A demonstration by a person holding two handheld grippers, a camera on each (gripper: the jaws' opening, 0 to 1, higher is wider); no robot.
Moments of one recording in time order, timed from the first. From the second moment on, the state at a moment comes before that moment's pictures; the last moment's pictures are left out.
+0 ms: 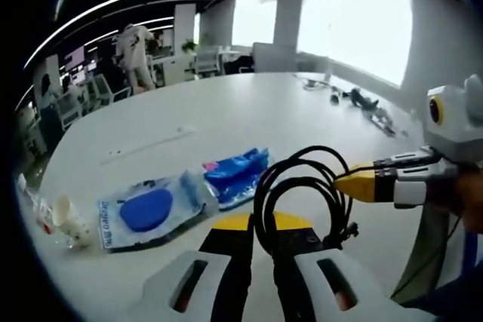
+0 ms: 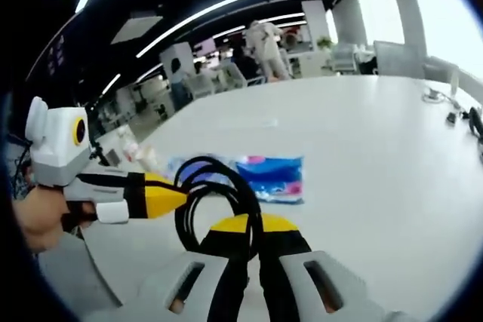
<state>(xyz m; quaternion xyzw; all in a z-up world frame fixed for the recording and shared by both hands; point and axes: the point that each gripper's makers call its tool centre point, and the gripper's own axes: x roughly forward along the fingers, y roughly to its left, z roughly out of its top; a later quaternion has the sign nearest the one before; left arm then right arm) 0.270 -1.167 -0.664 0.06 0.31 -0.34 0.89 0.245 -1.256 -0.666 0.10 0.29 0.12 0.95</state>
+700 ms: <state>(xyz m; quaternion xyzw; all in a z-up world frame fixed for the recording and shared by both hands) 0.289 -1.181 -0.722 0.06 0.37 -0.34 0.86 0.262 -1.268 -0.722 0.12 0.34 0.12 0.93</state>
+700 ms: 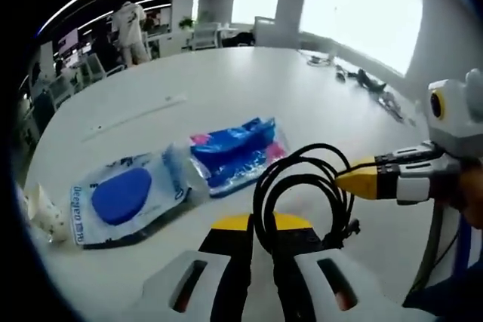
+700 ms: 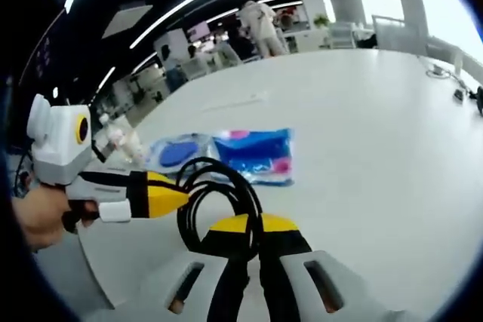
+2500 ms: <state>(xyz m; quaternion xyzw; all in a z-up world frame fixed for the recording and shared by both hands) 0.285 -1.178 -0.756 0.07 0.40 -0.33 0.85 0.262 -1.271 -0.749 0.02 0.35 0.14 0.93</state>
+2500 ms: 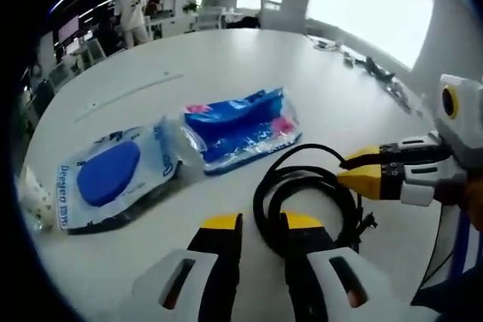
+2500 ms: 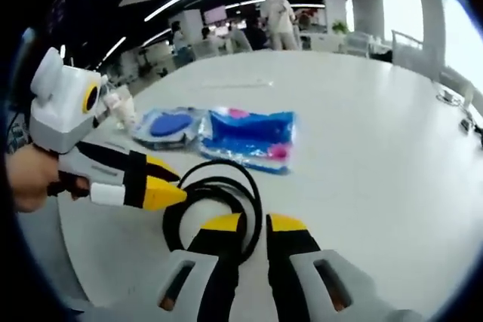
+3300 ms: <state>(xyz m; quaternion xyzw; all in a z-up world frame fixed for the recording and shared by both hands) 0.280 -1.147 -0.738 0.07 0.39 -0.30 0.87 0.260 -1.263 -0.728 0.02 0.31 0.13 0.94</state>
